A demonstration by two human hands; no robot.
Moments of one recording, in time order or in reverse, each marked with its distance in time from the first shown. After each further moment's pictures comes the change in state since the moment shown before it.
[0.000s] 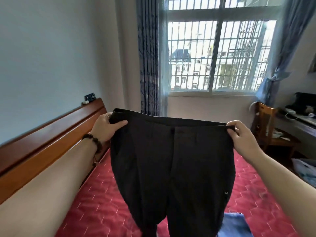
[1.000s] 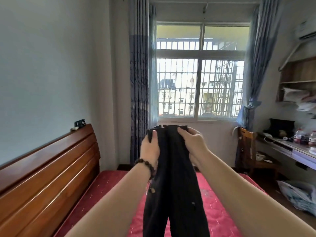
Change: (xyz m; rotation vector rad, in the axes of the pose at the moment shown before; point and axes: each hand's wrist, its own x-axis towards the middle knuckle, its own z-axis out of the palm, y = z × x) left_hand -0.022 0.069 0.122 -0.453 0.067 -0.164; right_hand 0.000 -0.139 0.113 0.547 0.039 0.290
